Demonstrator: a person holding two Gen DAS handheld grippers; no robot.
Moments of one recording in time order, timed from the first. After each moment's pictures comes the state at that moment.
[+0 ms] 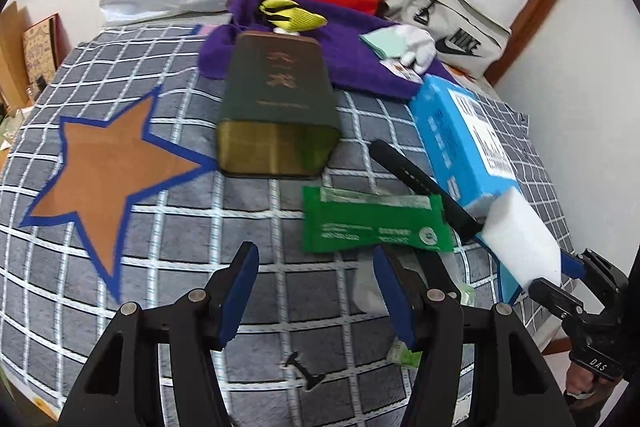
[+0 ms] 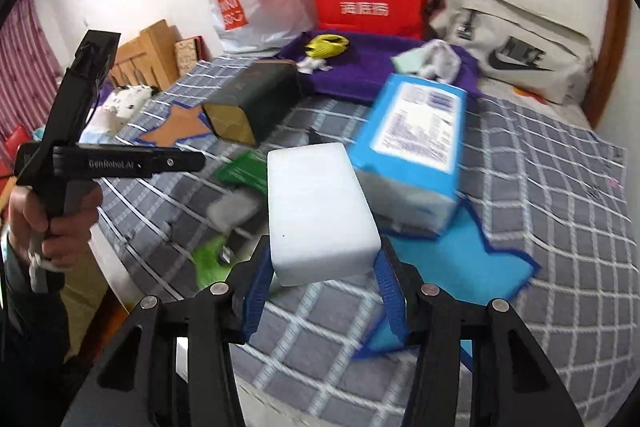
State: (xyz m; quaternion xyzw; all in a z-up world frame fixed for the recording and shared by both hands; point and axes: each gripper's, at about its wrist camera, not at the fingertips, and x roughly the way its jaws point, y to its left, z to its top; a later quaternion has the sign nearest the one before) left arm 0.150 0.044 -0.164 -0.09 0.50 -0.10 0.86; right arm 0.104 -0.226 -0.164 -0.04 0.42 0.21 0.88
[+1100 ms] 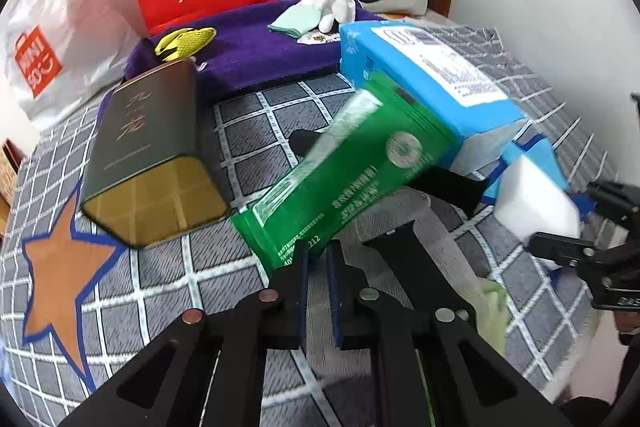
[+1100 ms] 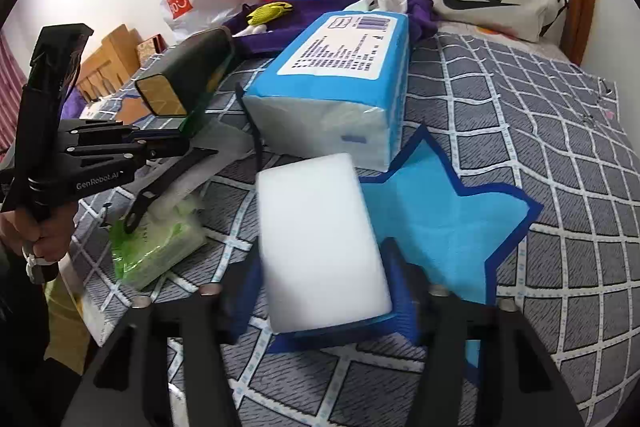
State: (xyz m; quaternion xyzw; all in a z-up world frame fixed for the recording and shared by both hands) left arm 0.163 -0.030 -0.187 0.09 0.47 -0.16 0.86; right arm 0.124 -0.261 -0.220 0.00 0.45 0.18 0.87
